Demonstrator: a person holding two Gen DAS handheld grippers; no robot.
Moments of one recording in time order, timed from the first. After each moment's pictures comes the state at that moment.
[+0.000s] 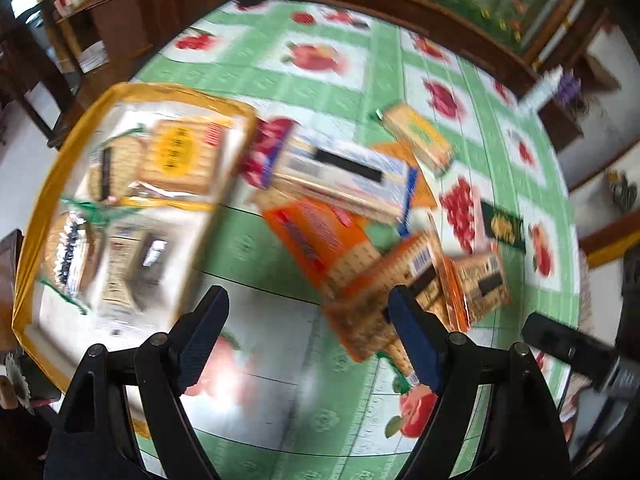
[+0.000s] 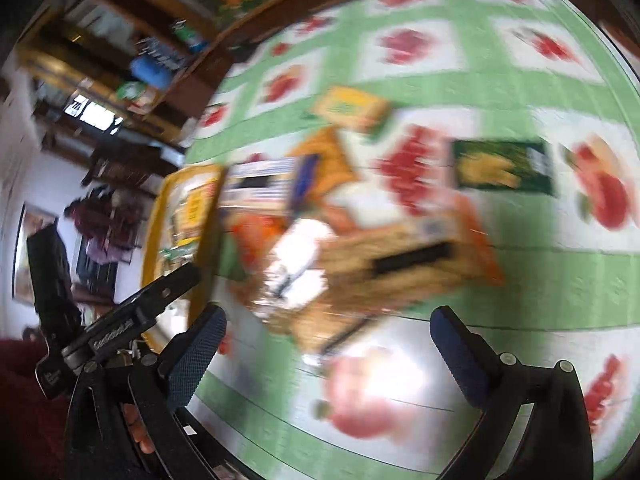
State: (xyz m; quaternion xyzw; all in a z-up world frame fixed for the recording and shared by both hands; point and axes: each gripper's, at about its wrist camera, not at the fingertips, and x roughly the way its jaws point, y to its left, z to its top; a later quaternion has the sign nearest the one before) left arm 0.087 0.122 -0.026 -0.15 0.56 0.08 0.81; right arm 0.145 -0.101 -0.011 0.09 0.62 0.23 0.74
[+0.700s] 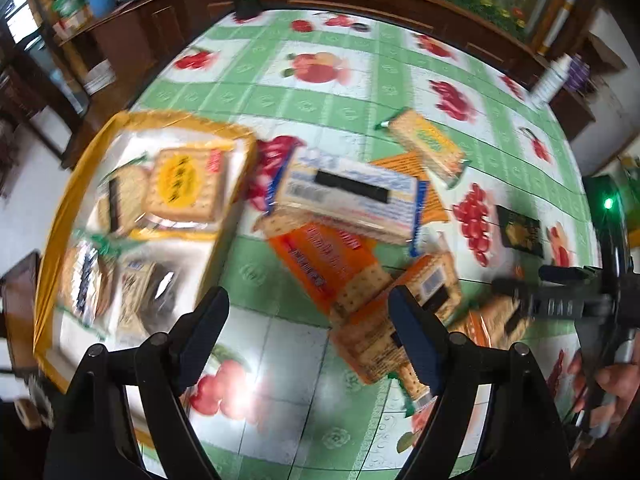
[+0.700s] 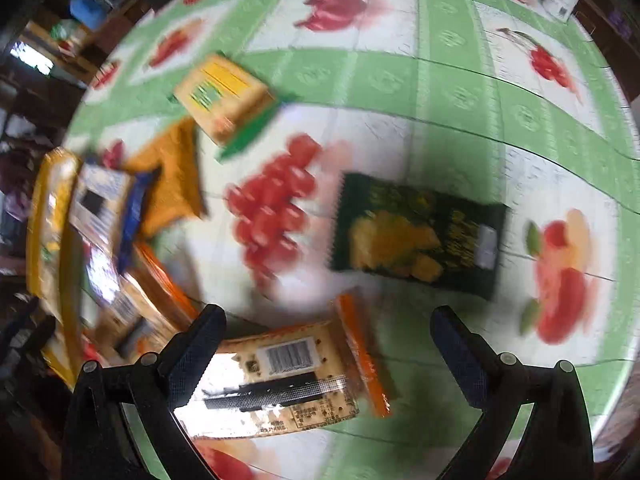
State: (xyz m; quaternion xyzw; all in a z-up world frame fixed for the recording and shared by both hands) left arm 0.104 0.118 -0.020 -0.11 0.56 0.08 0.82; right arm 0.231 -0.093 -0.071 -0.10 0.67 0.14 0.72
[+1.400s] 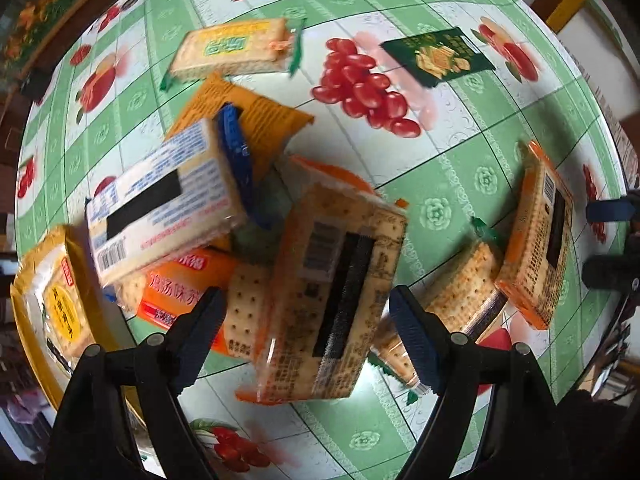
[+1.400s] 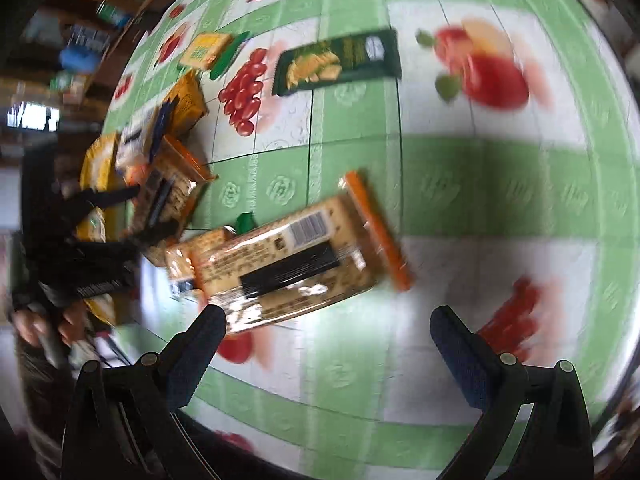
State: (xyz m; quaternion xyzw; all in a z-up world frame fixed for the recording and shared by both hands) left arm 0.151 0.027 -0.075 0.15 0.65 -0.13 0.73; right arm 0.128 -0.197 -0.047 0.08 0.71 0.14 0.68
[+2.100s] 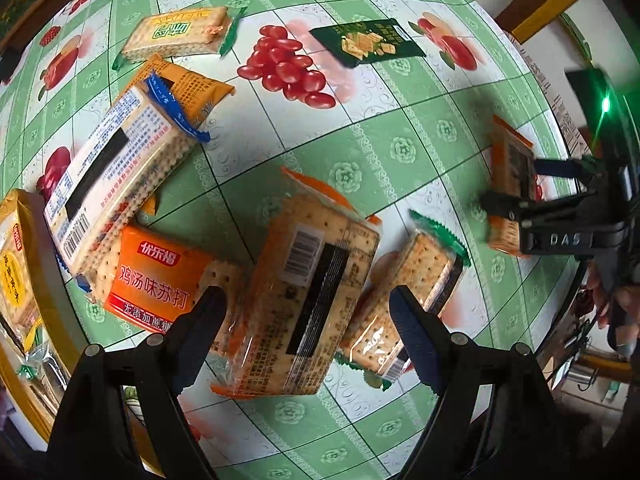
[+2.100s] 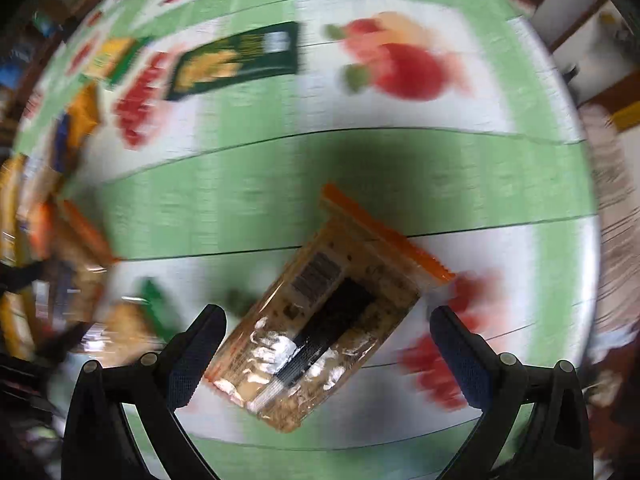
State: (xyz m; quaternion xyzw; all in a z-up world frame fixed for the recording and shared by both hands) left arm 0.108 0.022 -0.064 0.07 0.67 -0.19 0.71; right arm 0.138 -0.183 -0.069 -0.05 0.70 -0.03 0.72
